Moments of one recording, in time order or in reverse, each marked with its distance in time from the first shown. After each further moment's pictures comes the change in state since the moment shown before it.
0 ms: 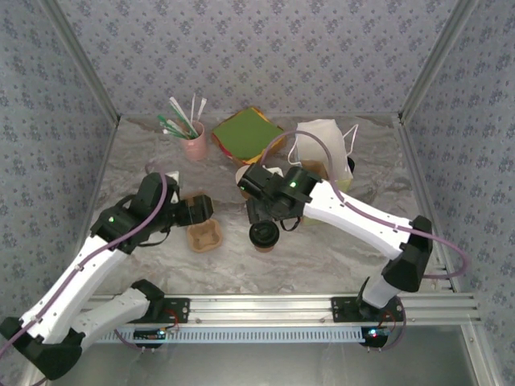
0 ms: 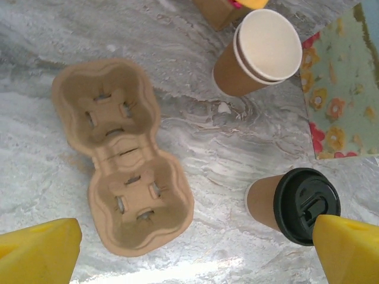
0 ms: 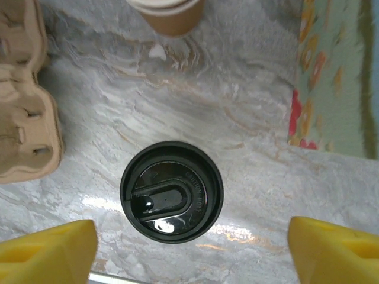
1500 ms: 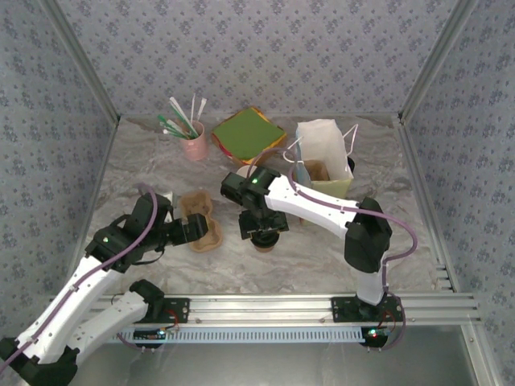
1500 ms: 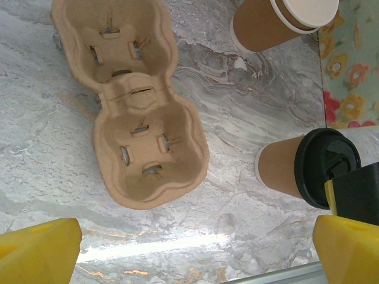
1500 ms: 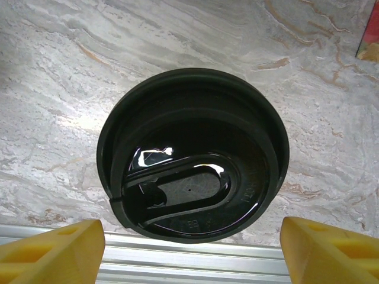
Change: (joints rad) left arm 0.005 -0.142 -0.151 -0.037 0.069 -0.076; right arm -0.018 0.270 0.089 -0.136 -0.220 0.033
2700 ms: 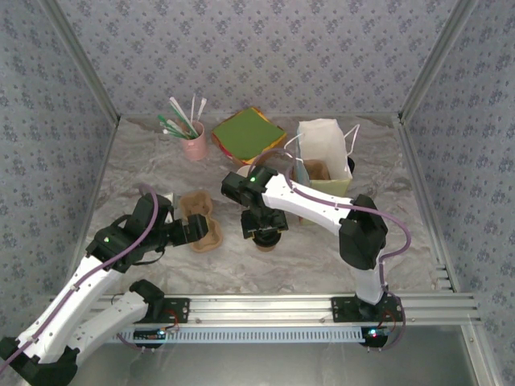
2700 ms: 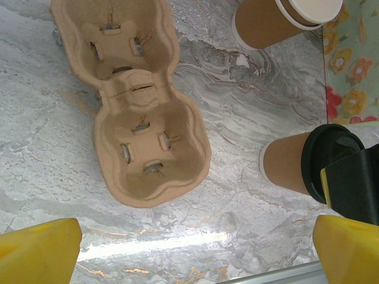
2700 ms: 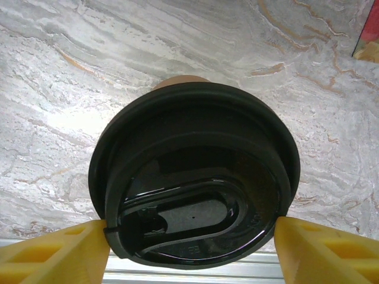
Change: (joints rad) left arm 0.000 -0.001 -0.008 0.000 0.003 0.000; right arm -0.019 0.037 0.002 0.000 0.002 -0.019
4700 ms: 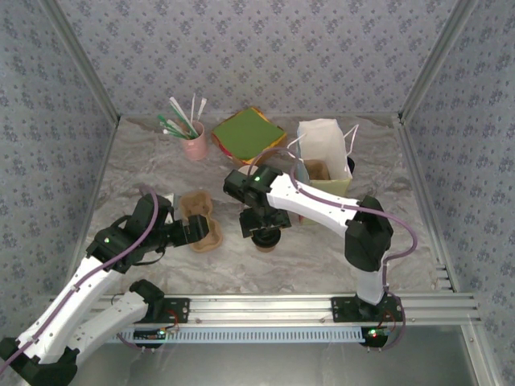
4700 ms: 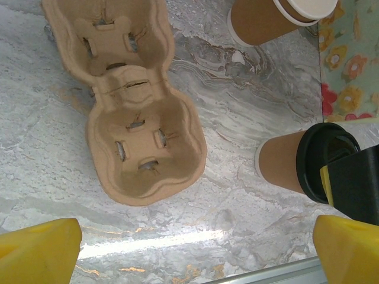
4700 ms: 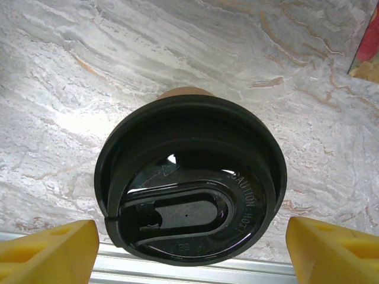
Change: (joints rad) left arm 0.000 -0.006 -0.010 0.009 0.019 -0.004; right arm -0.006 -0.045 -0.029 0.037 0.006 -0.049
